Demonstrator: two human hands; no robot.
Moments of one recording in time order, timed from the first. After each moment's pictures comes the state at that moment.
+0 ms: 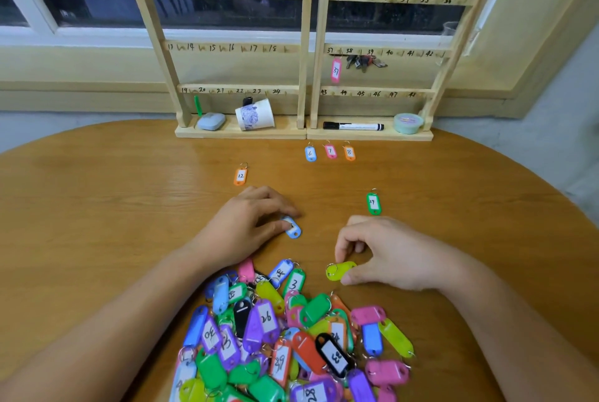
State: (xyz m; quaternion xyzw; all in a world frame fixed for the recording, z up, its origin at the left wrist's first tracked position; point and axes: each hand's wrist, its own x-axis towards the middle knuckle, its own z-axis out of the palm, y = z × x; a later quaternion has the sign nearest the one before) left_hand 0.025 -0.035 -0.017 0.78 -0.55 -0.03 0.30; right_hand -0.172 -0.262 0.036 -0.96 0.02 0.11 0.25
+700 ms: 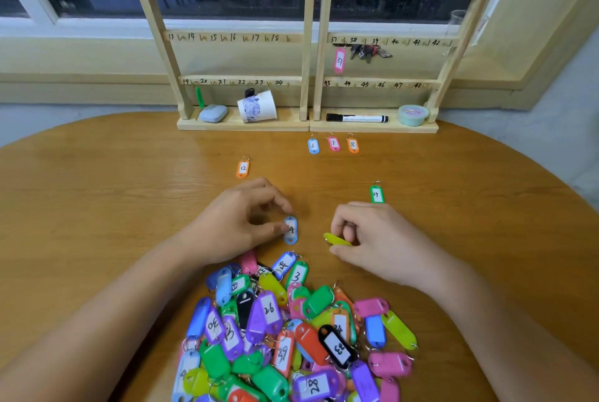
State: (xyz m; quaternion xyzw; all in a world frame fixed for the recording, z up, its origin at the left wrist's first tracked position) left_hand 0.012 -0.017 0.011 0.78 -0.51 -0.11 0.35; right_hand -0.167 -0.247 0.019 -0.96 0.04 -0.04 0.28
